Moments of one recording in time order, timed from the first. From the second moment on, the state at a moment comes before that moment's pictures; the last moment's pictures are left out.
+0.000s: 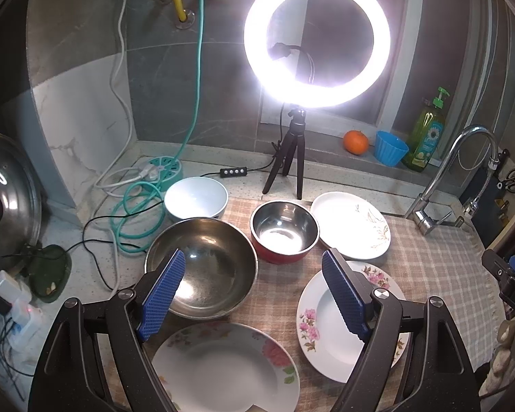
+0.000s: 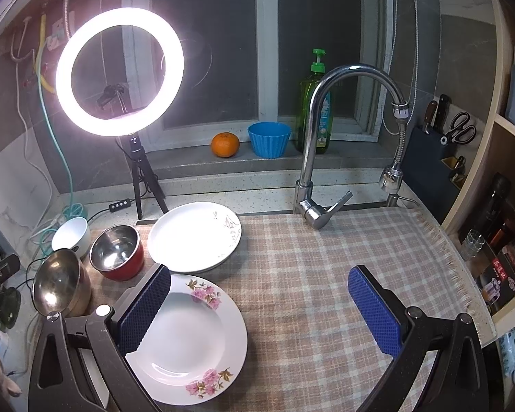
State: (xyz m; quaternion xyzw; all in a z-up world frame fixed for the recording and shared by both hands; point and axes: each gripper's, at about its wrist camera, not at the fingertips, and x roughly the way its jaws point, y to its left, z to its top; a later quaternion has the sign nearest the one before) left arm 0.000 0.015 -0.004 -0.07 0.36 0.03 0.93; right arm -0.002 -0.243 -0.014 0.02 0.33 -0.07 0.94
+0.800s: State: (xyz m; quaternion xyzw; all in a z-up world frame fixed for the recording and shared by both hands) left arm 0.001 0.011 0.002 -0.06 0.35 0.02 0.93; right arm -0.002 -0.243 -0.012 0.02 0.33 -0.07 0.94
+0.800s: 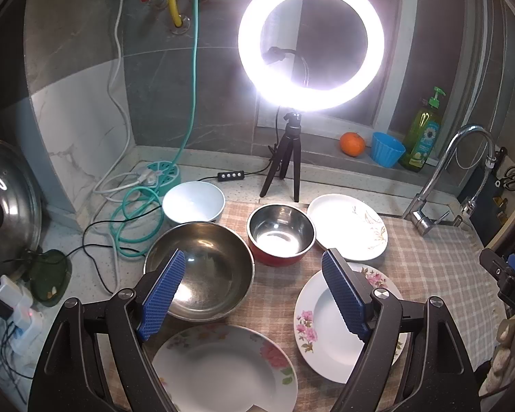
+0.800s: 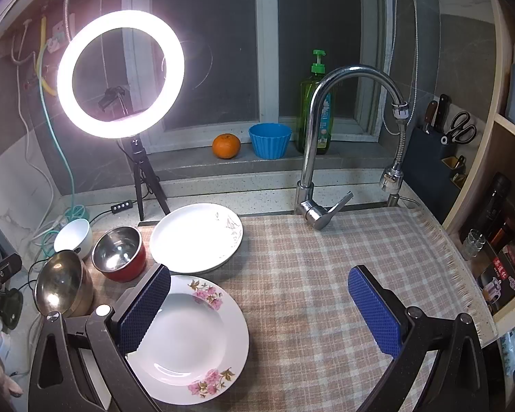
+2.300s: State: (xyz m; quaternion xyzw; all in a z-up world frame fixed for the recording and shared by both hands) left arm 0.000 0.007 0.001 -0.06 0.36 0.02 0.93; right arm -0.003 -0.244 -0.014 0.02 0.34 -0.07 0.94
